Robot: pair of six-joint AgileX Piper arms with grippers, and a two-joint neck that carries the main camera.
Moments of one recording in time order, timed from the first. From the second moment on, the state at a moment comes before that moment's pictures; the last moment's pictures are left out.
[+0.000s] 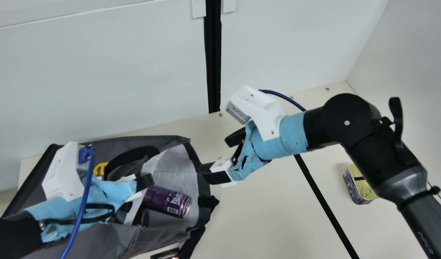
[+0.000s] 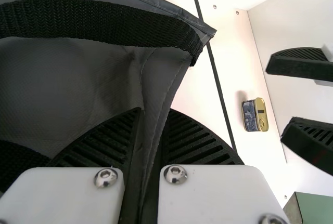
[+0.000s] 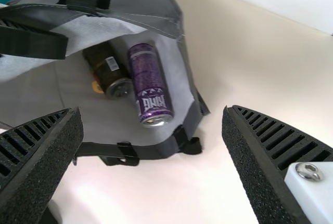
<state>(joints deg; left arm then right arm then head) -26.3 85.2 -72.2 -40.9 41.9 0.0 1.5 81.7 -82.0 38.5 65.9 -38.4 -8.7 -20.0</state>
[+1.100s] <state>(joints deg) -26.3 85.2 -72.2 -40.9 41.9 0.0 -16.1 69.3 -79.2 30.1 69.4 -41.1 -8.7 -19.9</state>
